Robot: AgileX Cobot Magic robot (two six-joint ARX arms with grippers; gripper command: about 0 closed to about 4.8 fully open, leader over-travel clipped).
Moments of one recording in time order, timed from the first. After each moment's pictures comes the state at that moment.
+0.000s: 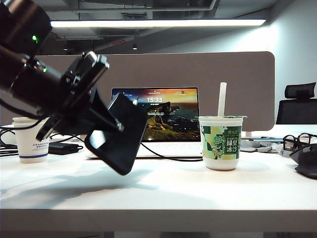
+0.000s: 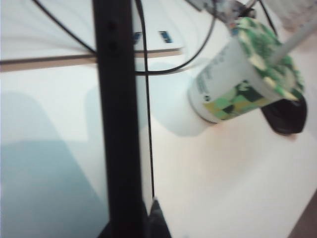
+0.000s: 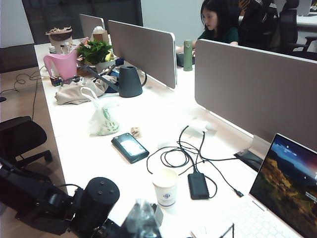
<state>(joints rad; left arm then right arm) -0.43 1.47 0.59 0.36 0.46 -0.42 0.42 1.09 1.44 -0.39 -0.65 0.05</state>
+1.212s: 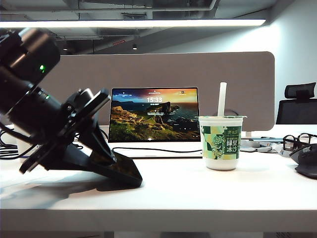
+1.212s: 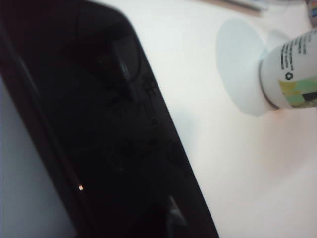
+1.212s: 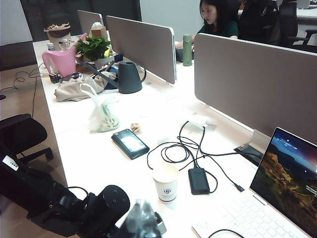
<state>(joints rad) -0.42 1.57 0.60 0.26 0.41 -0.56 0.42 1.09 1.44 -0.41 -0.65 0.05</state>
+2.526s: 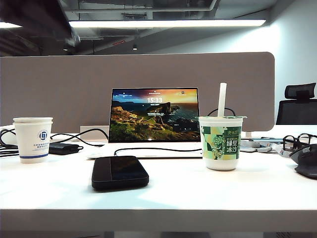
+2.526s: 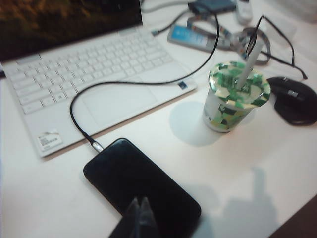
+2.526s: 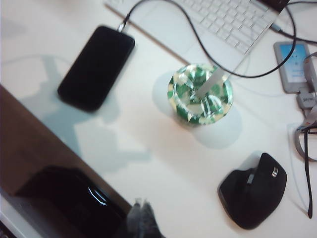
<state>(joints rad) -0.53 0.90 0.81 -0.36 0.10 -0.08 0.58 1.06 1.41 -1.16 -0.03 -0.07</state>
